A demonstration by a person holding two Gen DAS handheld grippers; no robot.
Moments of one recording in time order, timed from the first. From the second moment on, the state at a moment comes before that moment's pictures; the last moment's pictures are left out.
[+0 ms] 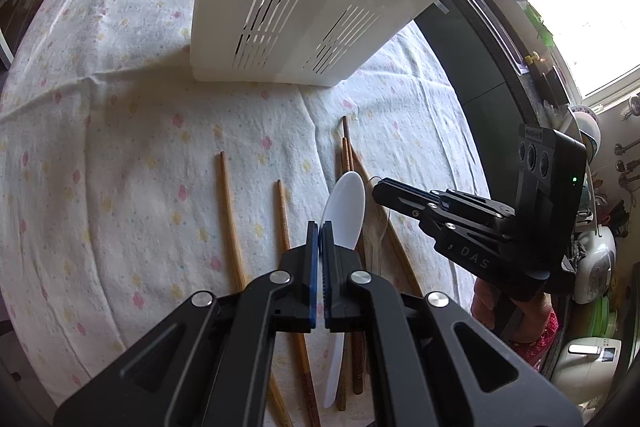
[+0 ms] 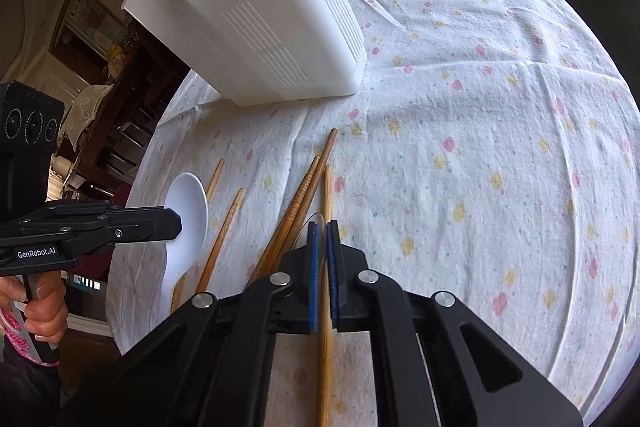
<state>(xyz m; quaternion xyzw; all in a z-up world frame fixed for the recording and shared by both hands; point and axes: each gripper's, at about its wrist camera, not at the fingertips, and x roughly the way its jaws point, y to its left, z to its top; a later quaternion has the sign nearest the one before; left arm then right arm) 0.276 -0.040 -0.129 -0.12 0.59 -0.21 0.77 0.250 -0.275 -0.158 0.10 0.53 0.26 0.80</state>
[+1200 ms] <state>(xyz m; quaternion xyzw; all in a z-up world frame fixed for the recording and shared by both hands) 0.336 -0.016 0.098 -0.07 0.16 -0.13 0.98 0.157 -0.317 0.033 0.01 0.18 0.10 0.98</state>
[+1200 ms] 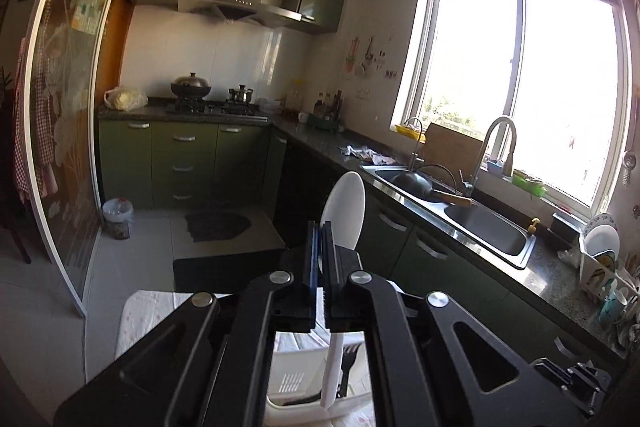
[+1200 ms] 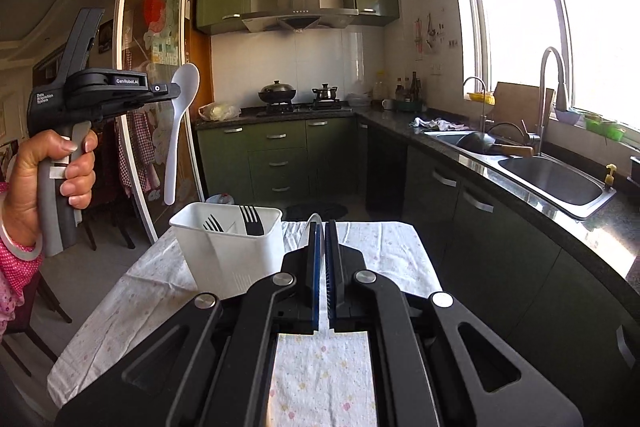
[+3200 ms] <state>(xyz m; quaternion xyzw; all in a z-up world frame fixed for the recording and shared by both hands) 0.243 -0.022 -0.121 -0.01 0.57 -0.10 0.81 0.153 -0.275 -0.021 -0.10 0.27 0.13 0.95</state>
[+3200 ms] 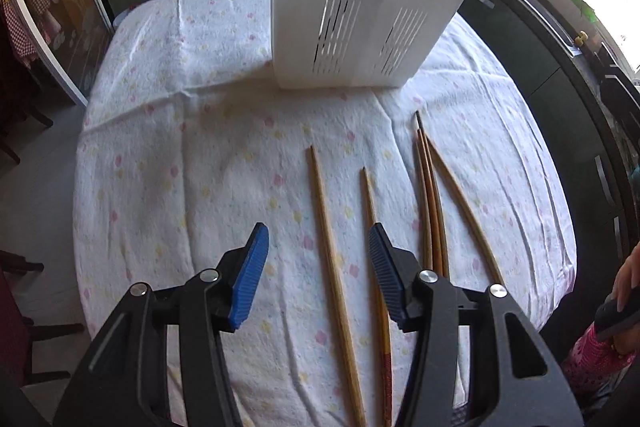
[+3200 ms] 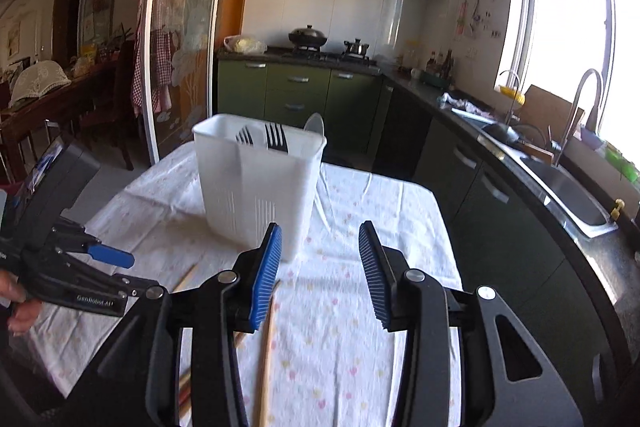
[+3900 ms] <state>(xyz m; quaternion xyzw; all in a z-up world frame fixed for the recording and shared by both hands) 0.266 -0.064 -0.157 0.05 0.64 -0.05 0.77 0.123 -0.328 -0.055 -0.09 0.35 0.13 0.92</state>
